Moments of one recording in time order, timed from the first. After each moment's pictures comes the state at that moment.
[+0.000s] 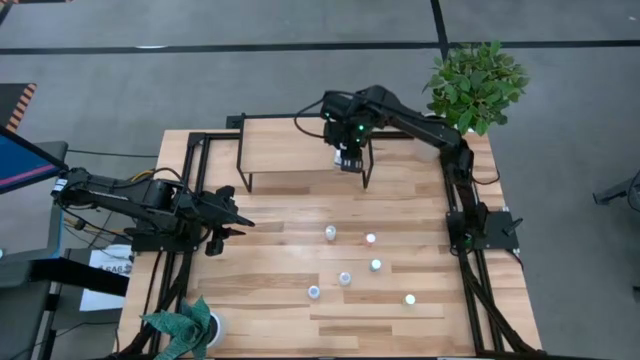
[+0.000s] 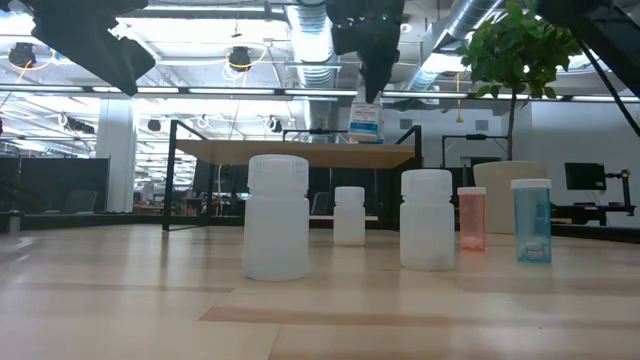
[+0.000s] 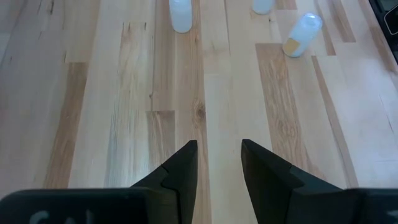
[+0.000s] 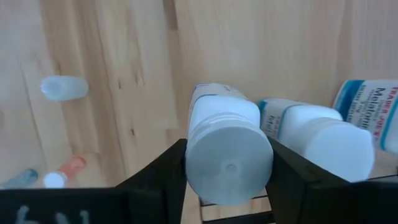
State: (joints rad) left arm -0.17 0.74 0.70 -0.79 -0.04 -0.13; right arm -0.40 2.08 2.33 -1.57 0.01 -0.30
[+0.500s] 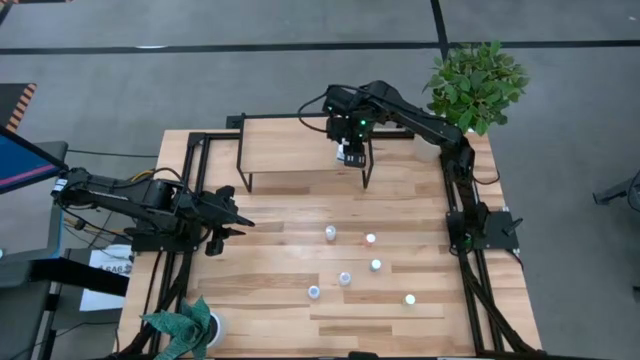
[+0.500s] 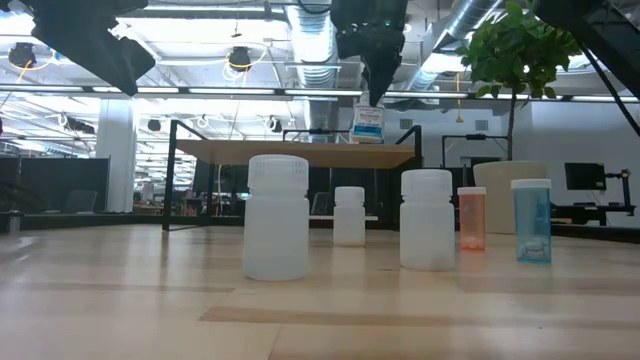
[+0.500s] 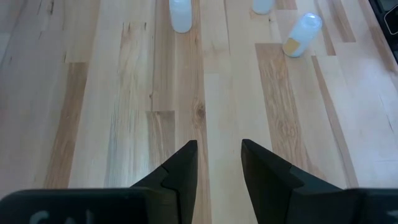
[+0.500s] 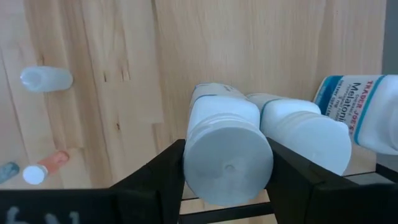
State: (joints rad) left arm -0.17 0.74 0.70 -0.79 -0.04 -0.12; right arm -0.43 2.08 2.33 -1.57 0.01 -0.37
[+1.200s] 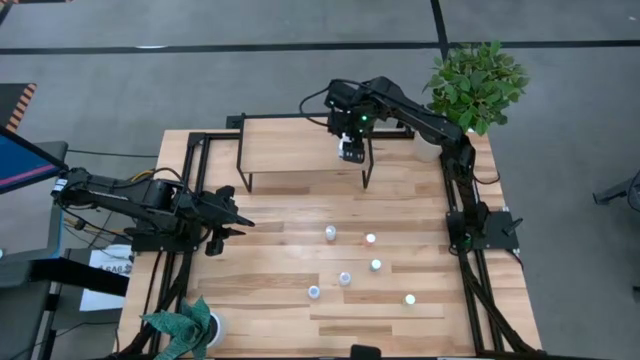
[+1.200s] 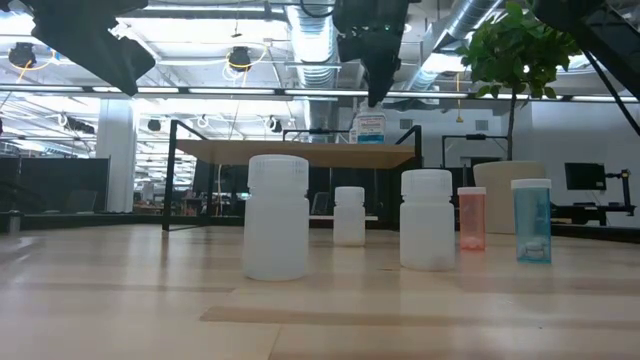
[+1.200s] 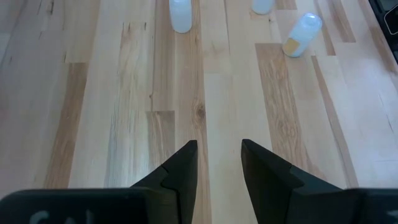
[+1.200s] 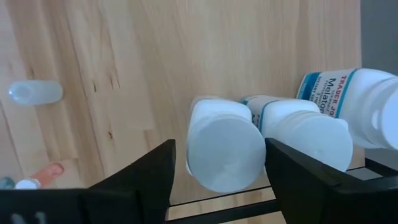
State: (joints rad) left arm -0.17 0.74 0.70 -0.79 -0.04 -0.12; right arm -0.47 2.09 2.33 -1.54 0.01 -0.34
